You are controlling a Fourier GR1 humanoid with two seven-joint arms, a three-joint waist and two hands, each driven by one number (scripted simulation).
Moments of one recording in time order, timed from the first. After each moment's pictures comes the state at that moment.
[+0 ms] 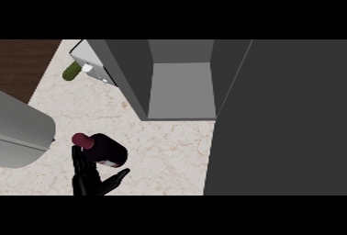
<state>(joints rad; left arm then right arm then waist) -0.04 0.00 0.06 -0.74 0.55 0.07 -0.99 -0.11 -0.05 0.12 -2.46 -0.10 0.08 0.59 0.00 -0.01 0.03</state>
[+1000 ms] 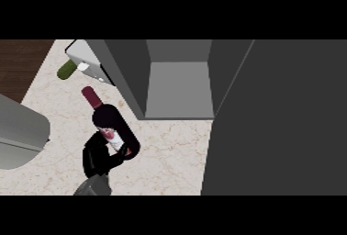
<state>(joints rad) -0.29 0.03 0.08 -0.54 0.61 -0.05 -0.95 -0.07 -0.04 0.11 -2.46 -0.10 0.10 0.58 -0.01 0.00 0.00</state>
